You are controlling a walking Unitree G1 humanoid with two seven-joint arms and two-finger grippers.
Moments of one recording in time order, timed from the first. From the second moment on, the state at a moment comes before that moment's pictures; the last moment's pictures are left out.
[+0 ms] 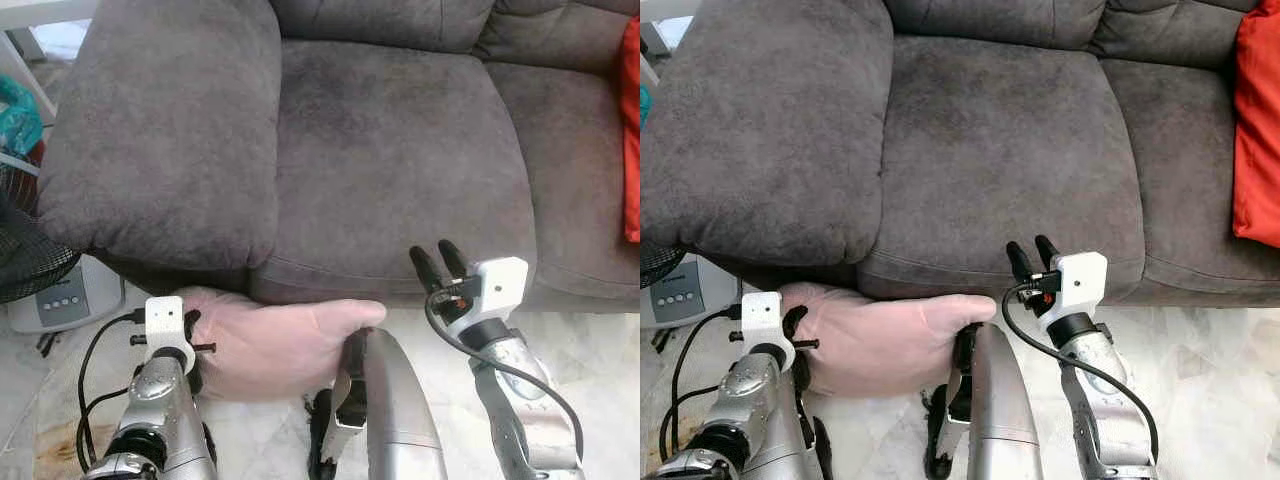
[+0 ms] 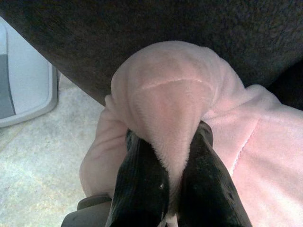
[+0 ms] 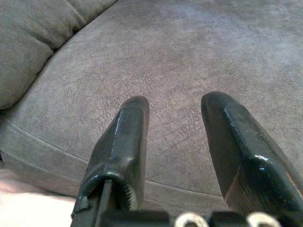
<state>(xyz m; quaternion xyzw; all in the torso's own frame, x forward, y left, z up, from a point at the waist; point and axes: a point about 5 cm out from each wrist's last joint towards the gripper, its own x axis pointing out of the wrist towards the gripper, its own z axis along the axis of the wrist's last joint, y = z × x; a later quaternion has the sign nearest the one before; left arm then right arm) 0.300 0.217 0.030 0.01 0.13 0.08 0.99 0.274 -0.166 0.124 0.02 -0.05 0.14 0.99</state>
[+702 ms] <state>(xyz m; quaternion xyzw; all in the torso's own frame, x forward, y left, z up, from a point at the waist) 0.302 0.206 0.038 0.01 0.10 0.08 0.99 0.274 -0.166 0.124 0.02 -0.05 0.14 0.99</state>
